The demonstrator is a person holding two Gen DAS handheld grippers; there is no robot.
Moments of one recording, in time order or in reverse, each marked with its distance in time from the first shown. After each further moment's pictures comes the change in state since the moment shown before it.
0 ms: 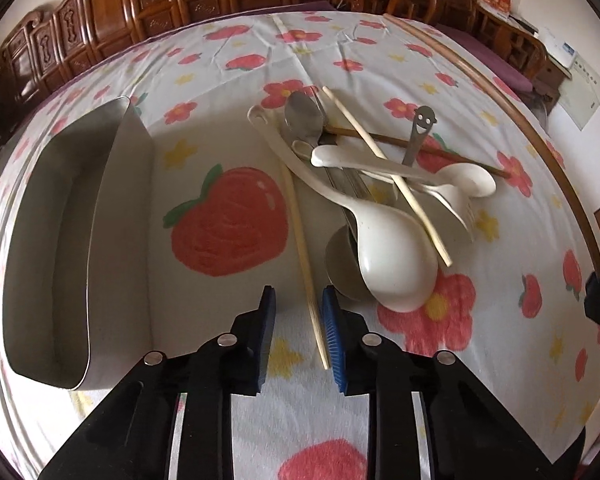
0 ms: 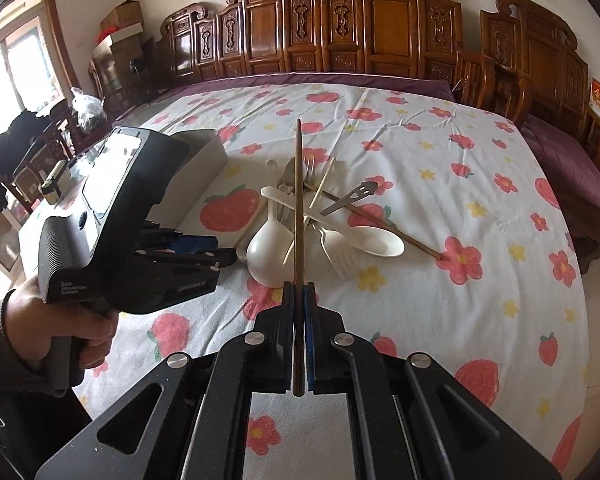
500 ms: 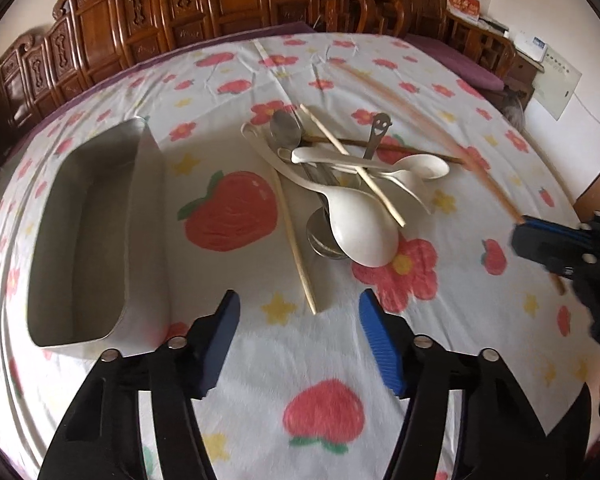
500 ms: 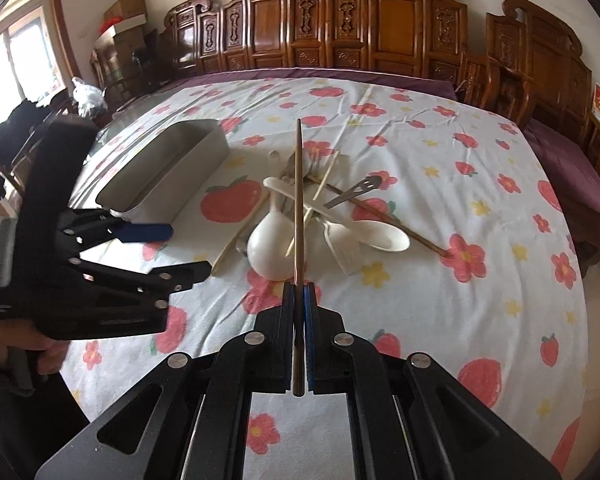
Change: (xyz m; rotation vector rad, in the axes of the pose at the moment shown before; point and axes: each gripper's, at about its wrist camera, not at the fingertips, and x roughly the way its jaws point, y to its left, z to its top) left arm -0.037 -0.002 -0.027 0.068 -0.069 -0.034; right arm 0.005 0.003 -0.004 -0.013 0.012 -0.011
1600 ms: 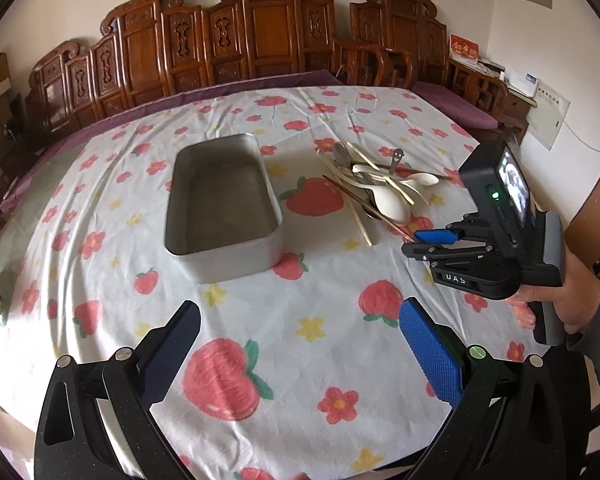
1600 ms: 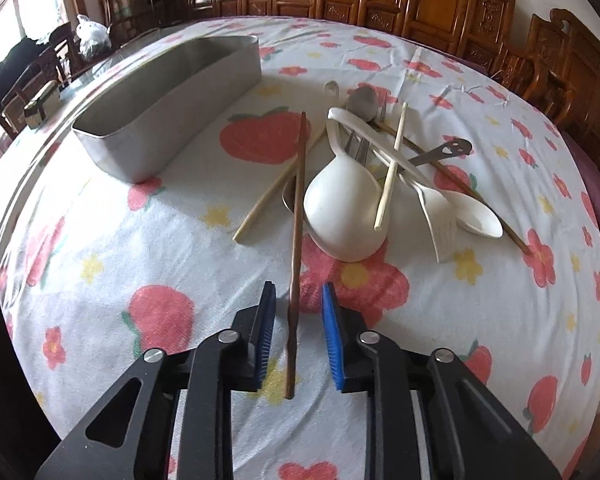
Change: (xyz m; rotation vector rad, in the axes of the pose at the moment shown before) left arm -0.122 0.061 -0.085 -0.040 -0.171 0.018; right arm 0.084 0.056 -0.010 -0.132 0.171 -0.038
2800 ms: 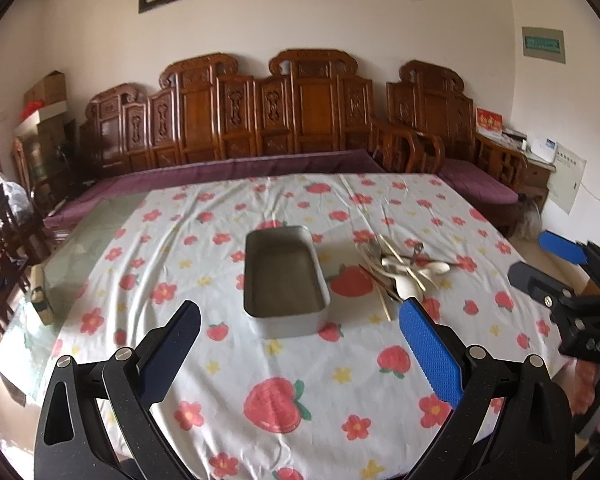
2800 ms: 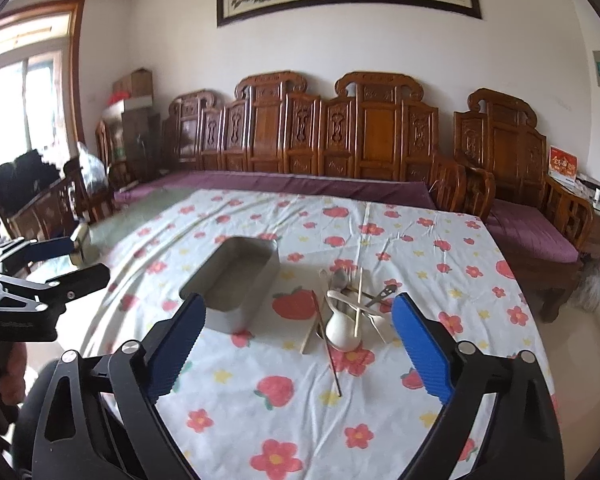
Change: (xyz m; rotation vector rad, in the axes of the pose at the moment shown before) left arm -0.107 0.021 0.013 -0.084 -0.263 0.119; right arm -0.223 0.058 -0.015 0.135 -0.515 -0.095
